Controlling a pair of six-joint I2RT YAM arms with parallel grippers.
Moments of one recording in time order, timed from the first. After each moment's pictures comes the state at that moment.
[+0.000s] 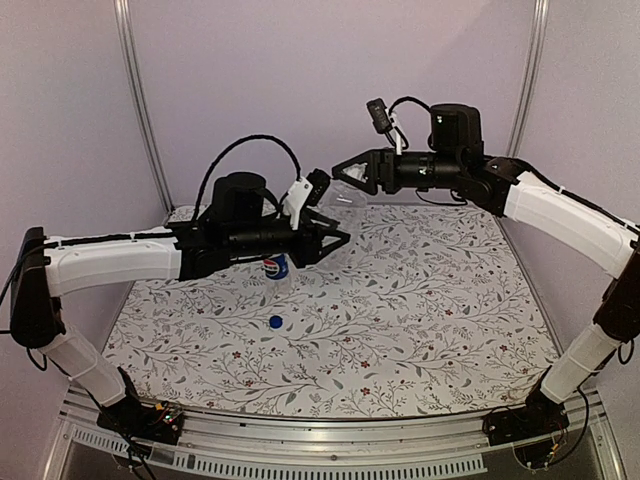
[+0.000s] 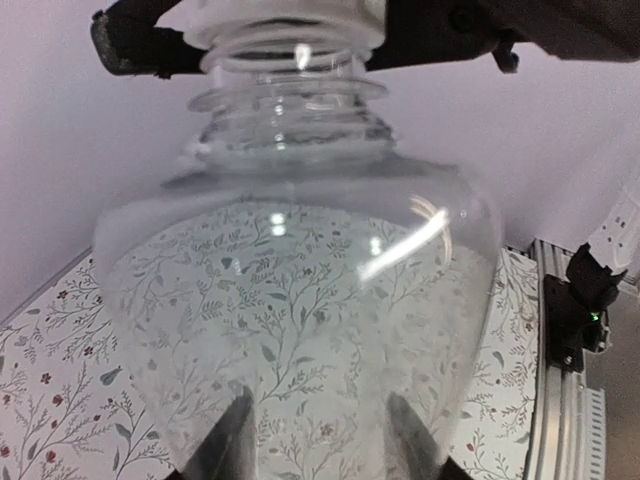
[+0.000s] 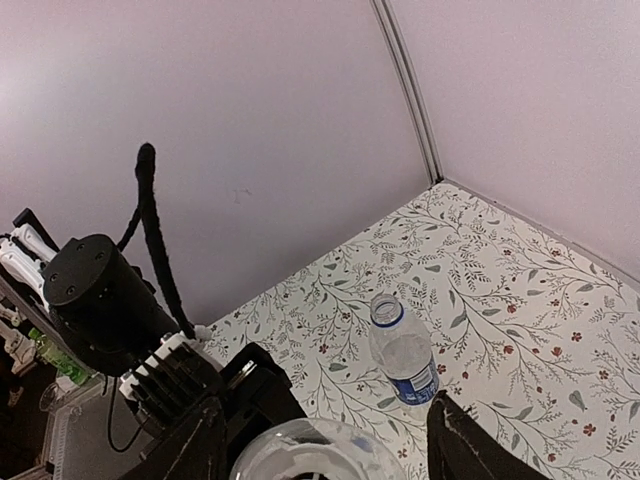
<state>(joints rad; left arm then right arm) -0.89 1.55 1.14 0.15 0.24 -0.03 0.70 1.59 1.55 -0.15 -0.53 0.28</state>
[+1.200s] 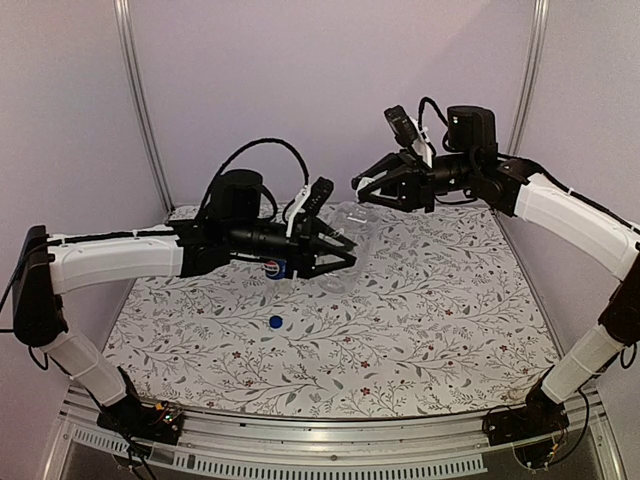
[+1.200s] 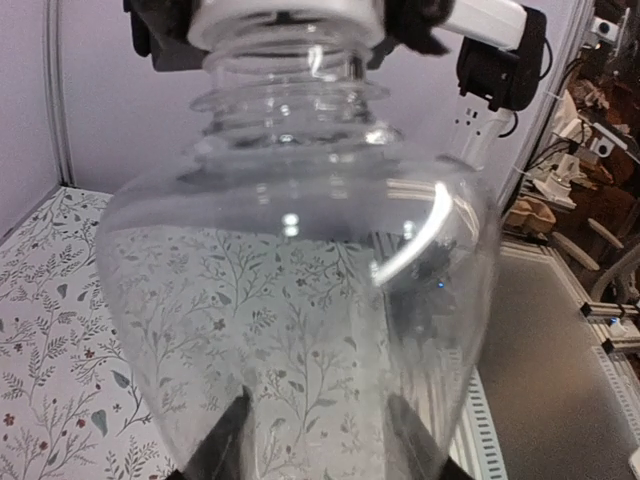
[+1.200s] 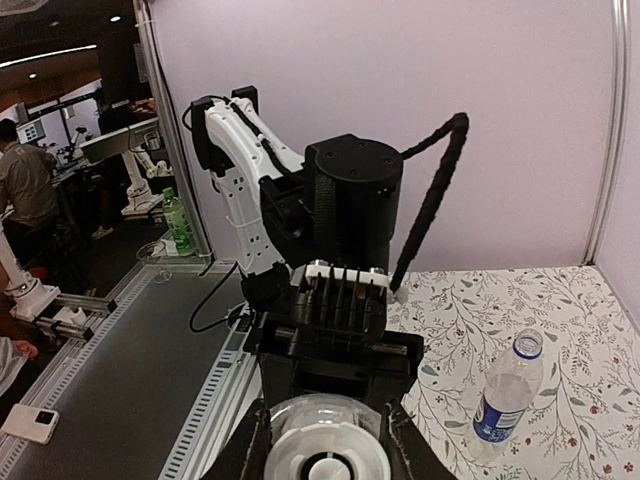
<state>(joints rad) -0.85 1.55 1.15 0.18 0.70 -0.04 0.61 1.55 1.50 -0.15 -1.11 -0.07</state>
